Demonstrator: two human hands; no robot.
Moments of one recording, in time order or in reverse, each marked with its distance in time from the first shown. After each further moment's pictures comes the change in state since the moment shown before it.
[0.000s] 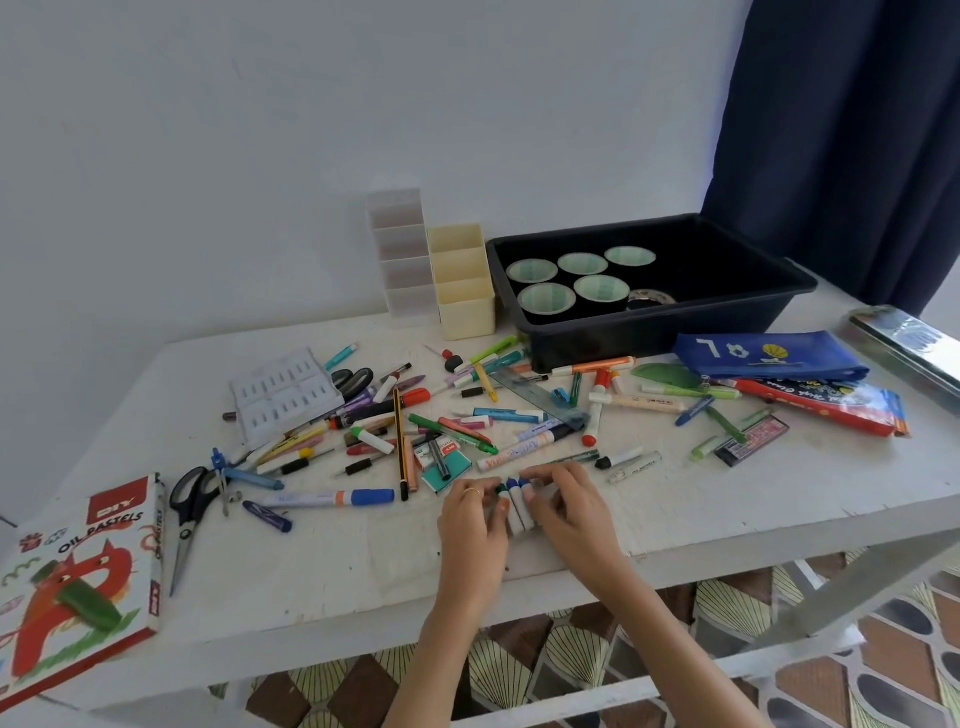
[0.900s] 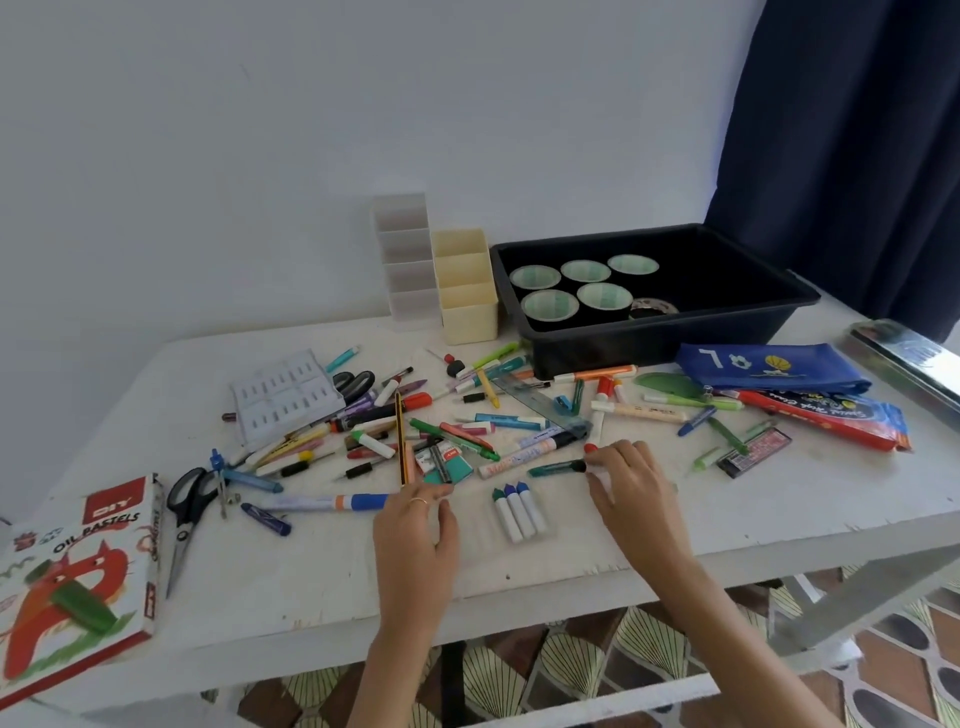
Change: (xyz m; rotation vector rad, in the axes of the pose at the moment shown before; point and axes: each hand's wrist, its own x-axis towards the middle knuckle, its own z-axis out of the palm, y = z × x) left_hand -0.005 -0.017 -0.044 0.134 0.270 0.179; right_hand 0.019 0.004 -0.055 -0.590 0.142 -0.210
